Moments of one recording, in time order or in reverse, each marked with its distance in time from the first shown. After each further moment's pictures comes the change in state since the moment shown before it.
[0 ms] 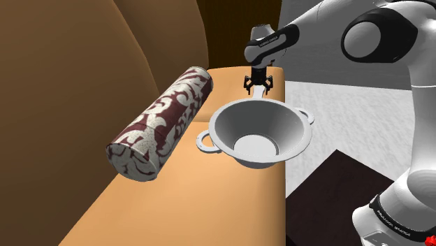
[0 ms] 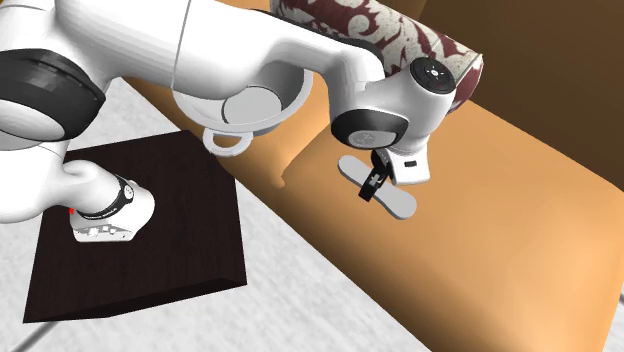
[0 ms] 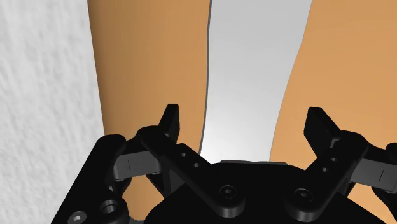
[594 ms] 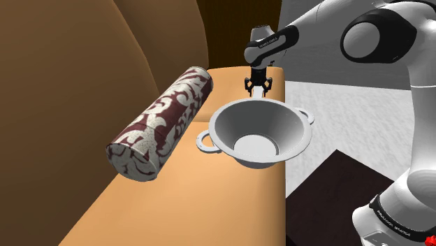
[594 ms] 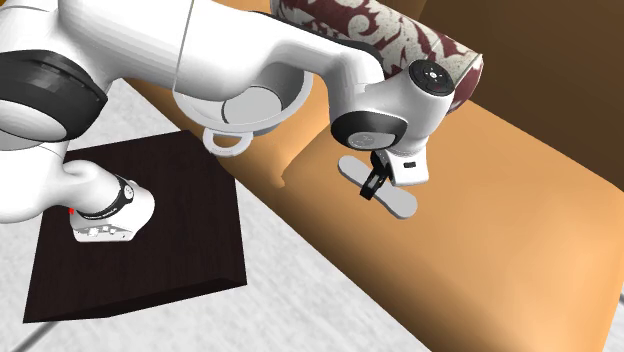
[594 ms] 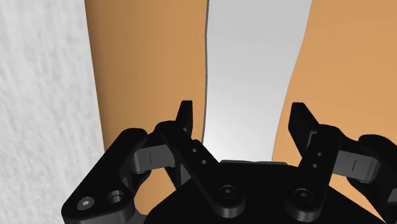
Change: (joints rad) arm 0.000 0.005 0.000 -0.004 0.000 0.009 0.001
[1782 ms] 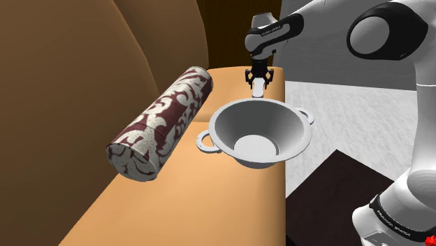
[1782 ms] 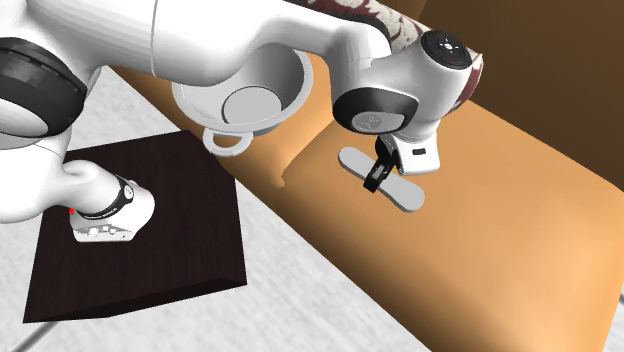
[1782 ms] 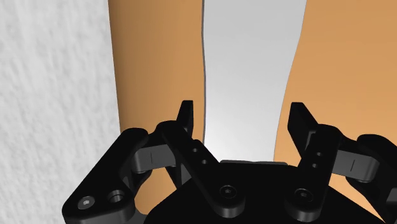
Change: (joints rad) arm 0.000 -0.046 -0.001 0.050 -0.001 -0.095 -0.003
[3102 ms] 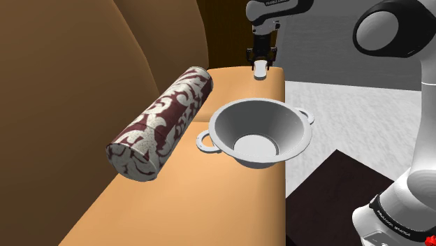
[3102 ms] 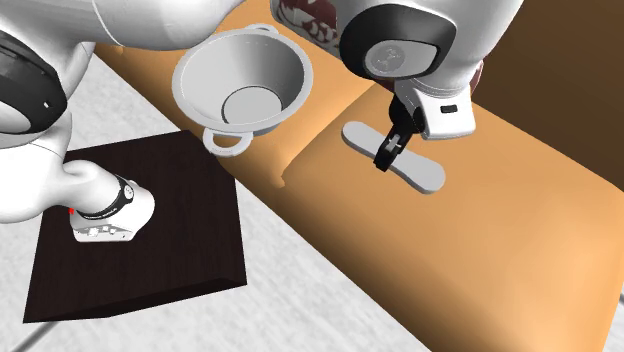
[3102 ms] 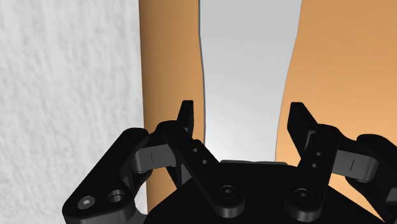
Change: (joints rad) arm 0.000 -0.040 -0.002 0.209 -0.001 -0.249 -0.006
